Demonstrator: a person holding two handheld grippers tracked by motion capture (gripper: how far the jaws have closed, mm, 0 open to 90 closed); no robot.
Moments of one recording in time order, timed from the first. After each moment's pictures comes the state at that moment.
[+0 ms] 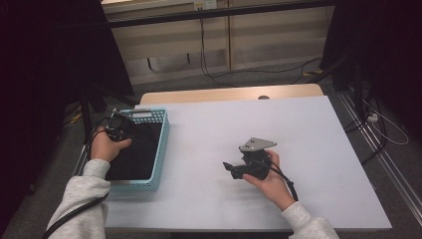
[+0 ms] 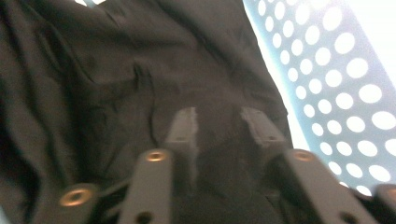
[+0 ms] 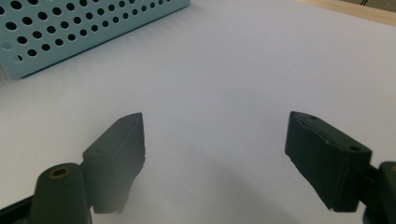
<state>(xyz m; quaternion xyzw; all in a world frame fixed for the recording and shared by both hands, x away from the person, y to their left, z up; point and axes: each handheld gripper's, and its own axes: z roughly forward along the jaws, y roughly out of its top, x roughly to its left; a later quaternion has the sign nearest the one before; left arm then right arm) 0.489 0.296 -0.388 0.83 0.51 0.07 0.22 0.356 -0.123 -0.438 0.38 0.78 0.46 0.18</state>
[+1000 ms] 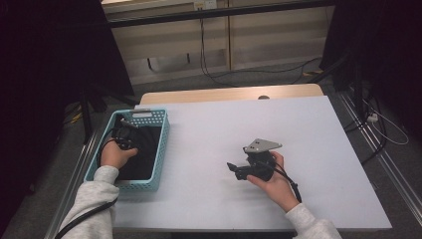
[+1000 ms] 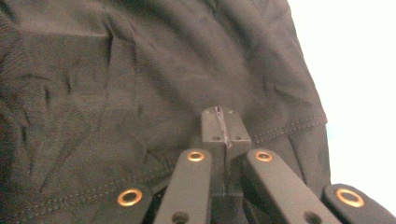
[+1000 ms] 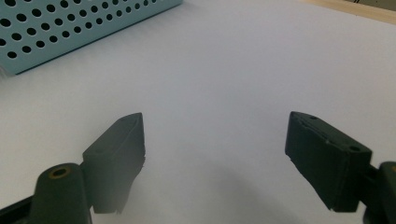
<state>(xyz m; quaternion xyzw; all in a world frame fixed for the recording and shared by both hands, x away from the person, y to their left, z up) 0.484 0.290 -0.424 0.81 0.55 0.02 0.22 0.351 -0.133 -0.440 0.39 0.78 0.45 0.18</state>
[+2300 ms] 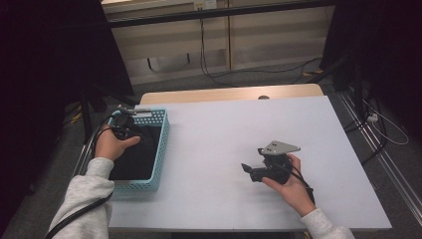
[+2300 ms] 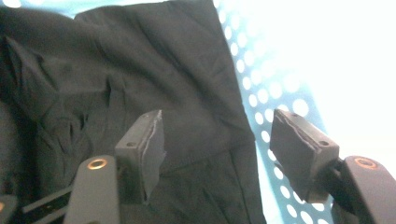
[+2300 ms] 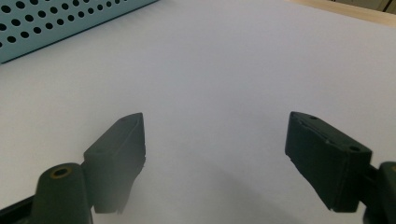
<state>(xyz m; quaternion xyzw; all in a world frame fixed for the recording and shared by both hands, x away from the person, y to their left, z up) 0.482 0.272 -0.367 0.81 0.53 0.04 0.24 0.336 -0.171 -0.439 0.41 0.77 0.45 0.20</state>
